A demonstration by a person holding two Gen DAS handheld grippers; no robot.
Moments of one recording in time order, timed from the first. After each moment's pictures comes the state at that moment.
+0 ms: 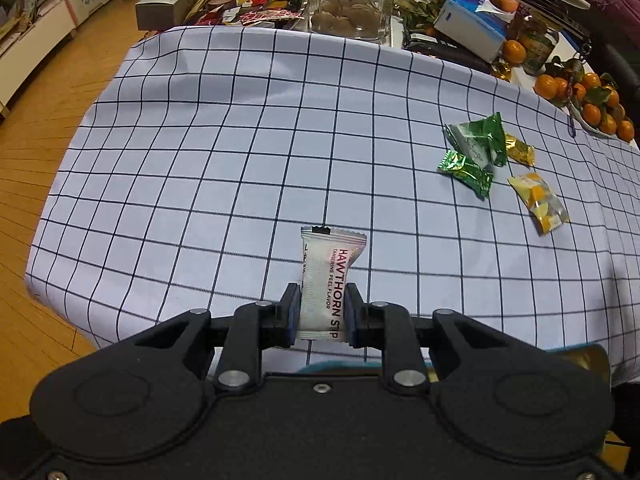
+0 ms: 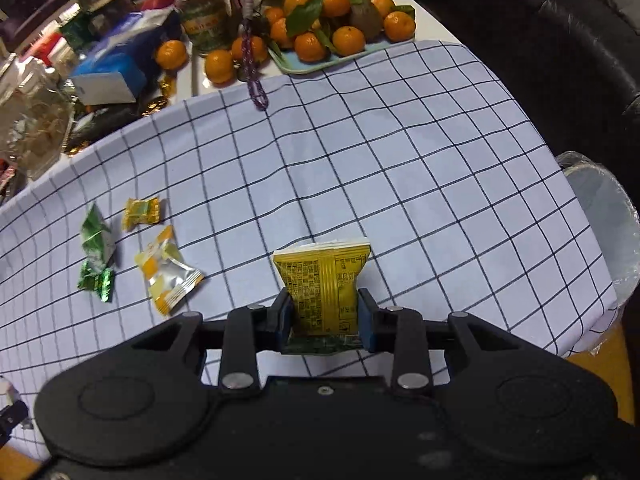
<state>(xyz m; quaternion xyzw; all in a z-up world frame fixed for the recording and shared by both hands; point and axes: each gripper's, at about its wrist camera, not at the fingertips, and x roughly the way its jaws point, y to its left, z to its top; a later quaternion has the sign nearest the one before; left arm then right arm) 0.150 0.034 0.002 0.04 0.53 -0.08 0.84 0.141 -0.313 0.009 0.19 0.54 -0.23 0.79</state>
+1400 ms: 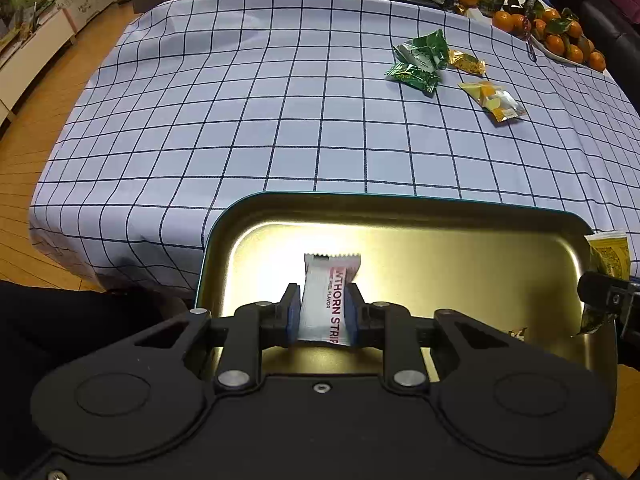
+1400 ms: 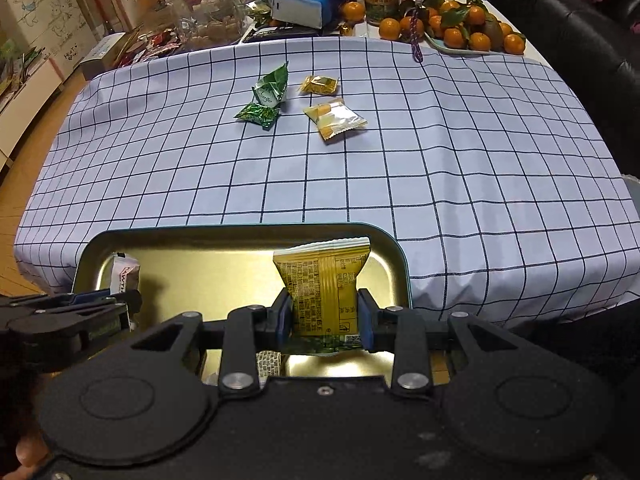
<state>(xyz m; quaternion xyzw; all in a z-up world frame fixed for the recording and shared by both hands) 0.067 -0.003 -0.027 0.07 0.54 -0.07 0.83 0.029 -0.177 0.014 0.10 0.53 -0.09 0.83</state>
